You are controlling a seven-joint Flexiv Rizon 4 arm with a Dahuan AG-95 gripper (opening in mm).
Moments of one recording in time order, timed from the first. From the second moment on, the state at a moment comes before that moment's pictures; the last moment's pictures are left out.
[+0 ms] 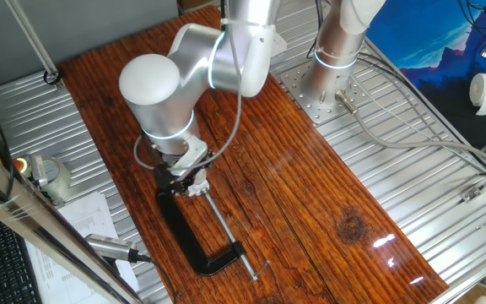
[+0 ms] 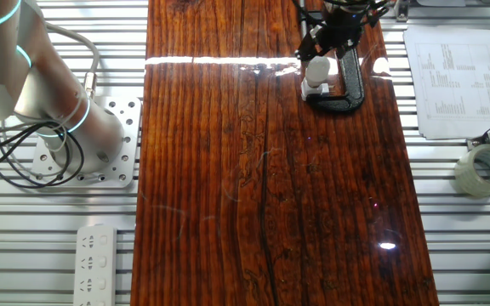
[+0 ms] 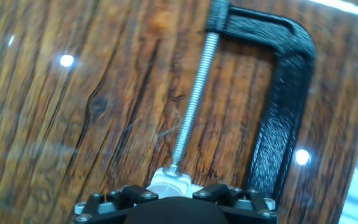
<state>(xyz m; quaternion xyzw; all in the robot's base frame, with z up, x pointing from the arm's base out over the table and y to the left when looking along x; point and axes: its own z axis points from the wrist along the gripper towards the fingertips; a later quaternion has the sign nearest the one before) 0.524 0.154 0.096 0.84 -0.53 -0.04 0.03</state>
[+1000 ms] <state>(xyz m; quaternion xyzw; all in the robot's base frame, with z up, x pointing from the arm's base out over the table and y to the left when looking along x) 0.501 0.147 0.101 0.90 -0.43 -0.03 0.04</state>
